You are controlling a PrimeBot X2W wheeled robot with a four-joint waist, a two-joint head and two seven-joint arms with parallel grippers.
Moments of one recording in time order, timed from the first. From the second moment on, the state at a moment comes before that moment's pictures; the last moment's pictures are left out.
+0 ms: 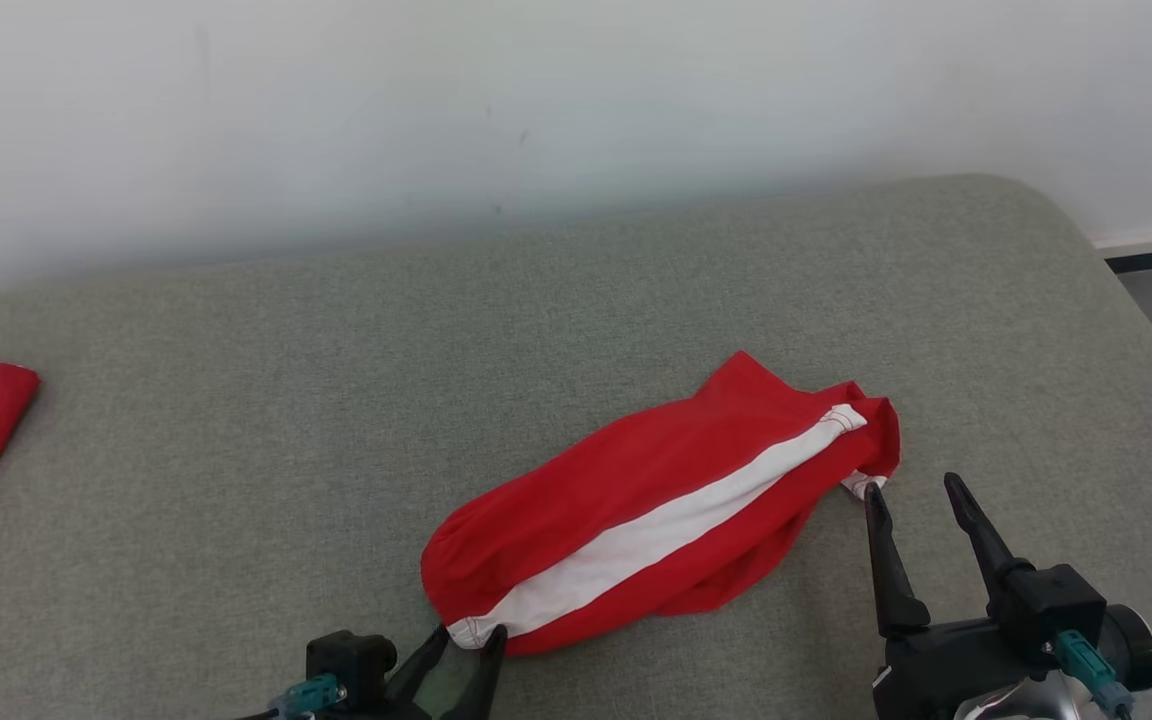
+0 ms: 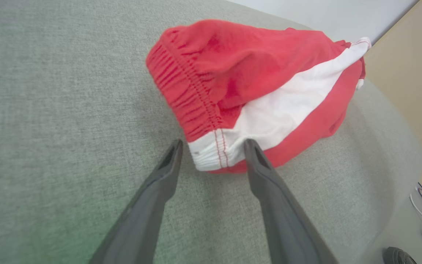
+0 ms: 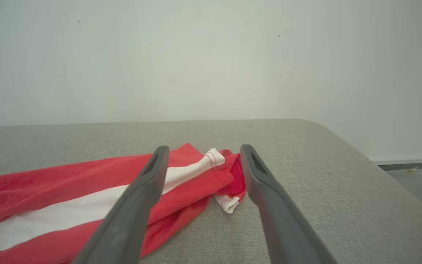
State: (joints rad) left arm -0.26 0.17 -0.57 0.59 -0.69 -0.13 -0.16; right arm -0.05 -0.06 -0.06 0.11 0.00 0.13 -0.15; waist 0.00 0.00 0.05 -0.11
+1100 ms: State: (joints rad) left arm -0.37 0.22 -0.72 0.60 -0.77 -0.13 -0.25; right arm -0.36 -0.33 0.12 0.32 0.20 0.13 0.49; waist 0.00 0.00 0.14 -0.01
